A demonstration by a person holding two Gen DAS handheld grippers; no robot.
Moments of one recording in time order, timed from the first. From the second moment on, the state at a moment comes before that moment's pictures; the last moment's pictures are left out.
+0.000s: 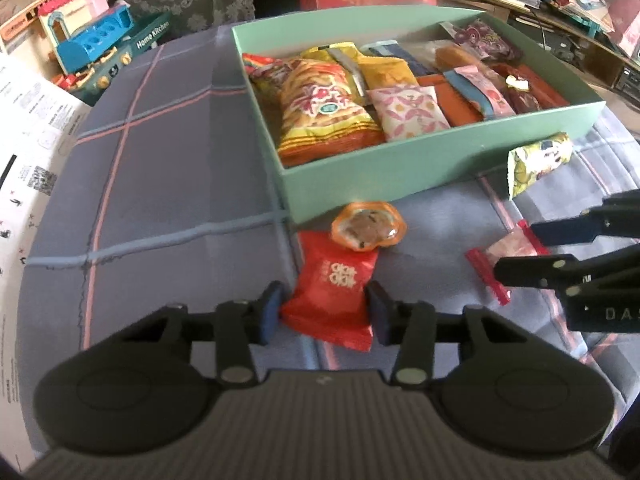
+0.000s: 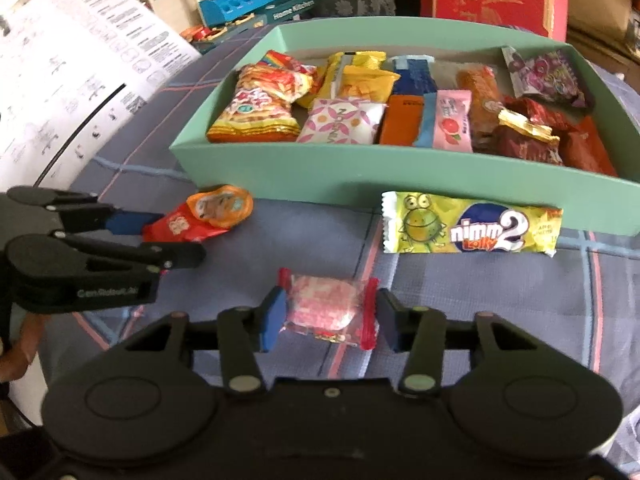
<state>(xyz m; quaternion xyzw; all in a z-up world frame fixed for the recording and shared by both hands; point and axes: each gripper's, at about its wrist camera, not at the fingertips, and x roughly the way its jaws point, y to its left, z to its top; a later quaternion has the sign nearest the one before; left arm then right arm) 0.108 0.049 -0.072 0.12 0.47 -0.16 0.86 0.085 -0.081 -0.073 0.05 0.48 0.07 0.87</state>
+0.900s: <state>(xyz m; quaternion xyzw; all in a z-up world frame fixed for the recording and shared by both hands) 0.139 0.035 0.029 0.02 0.41 -0.16 0.90 0.106 -0.173 0.010 0.15 0.40 0.03 0.91</state>
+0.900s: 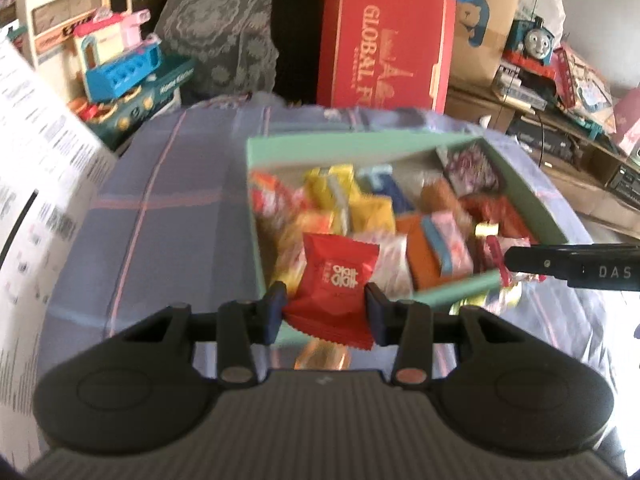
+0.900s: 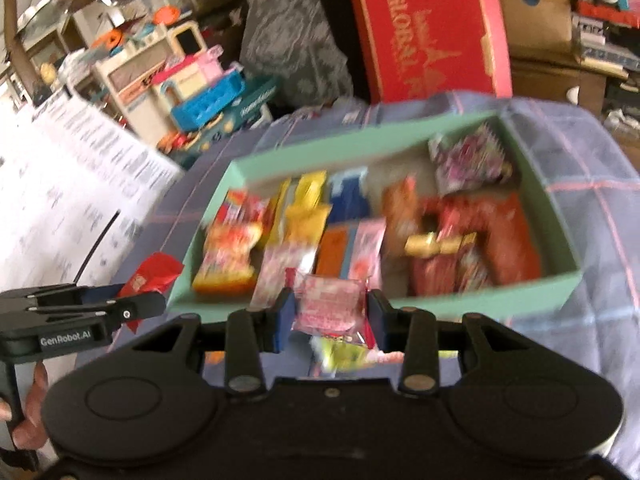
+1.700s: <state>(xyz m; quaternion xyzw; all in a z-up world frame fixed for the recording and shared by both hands) 0.309 -0.098 -0.001 0.04 0.44 -0.20 0.88 0.269 -0.261 -0.011 0.21 0.39 -0.02 0.90</state>
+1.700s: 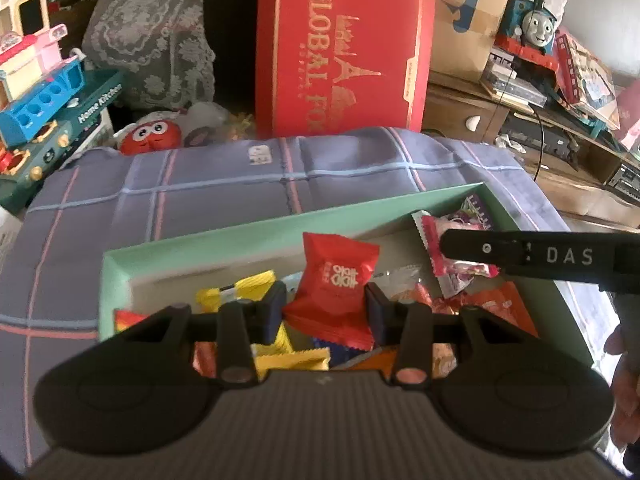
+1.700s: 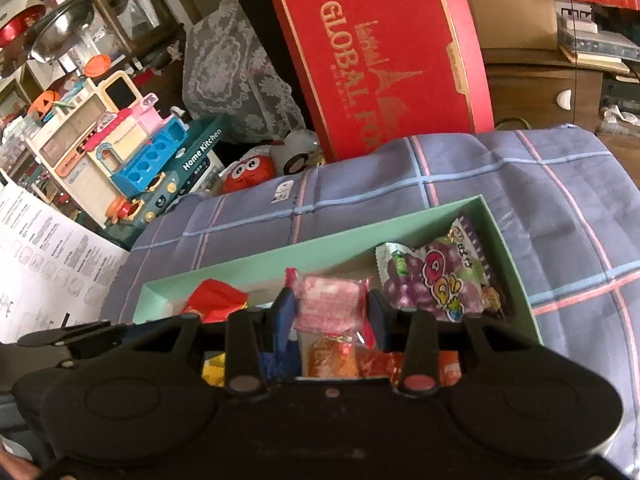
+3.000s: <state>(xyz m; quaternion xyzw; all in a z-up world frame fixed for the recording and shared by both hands) 0.209 -0.071 0.046 0.05 0.41 -0.16 0.90 0.173 -0.231 0.041 0.20 0.36 -0.02 0.91</state>
